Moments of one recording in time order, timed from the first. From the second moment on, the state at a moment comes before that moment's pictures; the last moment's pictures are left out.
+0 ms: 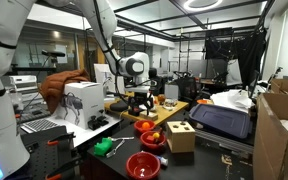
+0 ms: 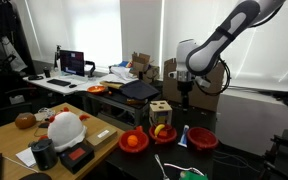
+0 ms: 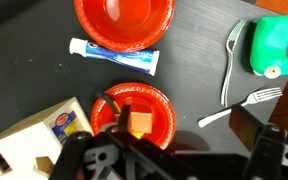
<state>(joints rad) -0.06 0.46 0.12 -2.09 -0.18 2.49 -0.45</state>
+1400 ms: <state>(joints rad) 0.04 0.10 0.06 -2.03 -0.20 2.10 -0.05</state>
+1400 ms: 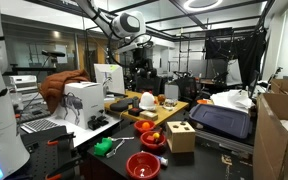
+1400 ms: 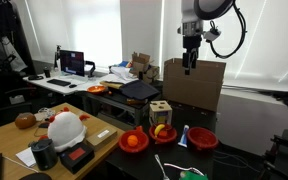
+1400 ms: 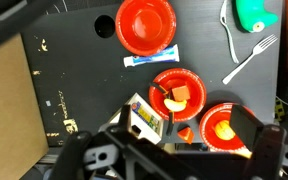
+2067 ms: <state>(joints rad) 0.04 0.03 0.06 -1.95 -0.11 1.95 -0.04</state>
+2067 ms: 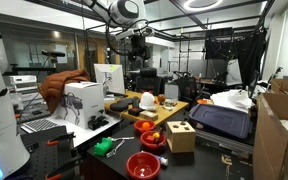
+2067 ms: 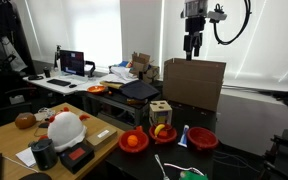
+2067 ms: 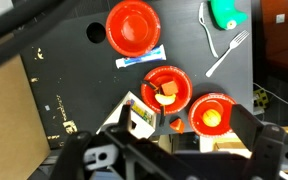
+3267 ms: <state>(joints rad) 0.03 0.02 0.05 -1.92 -0.07 1.91 -0.04</state>
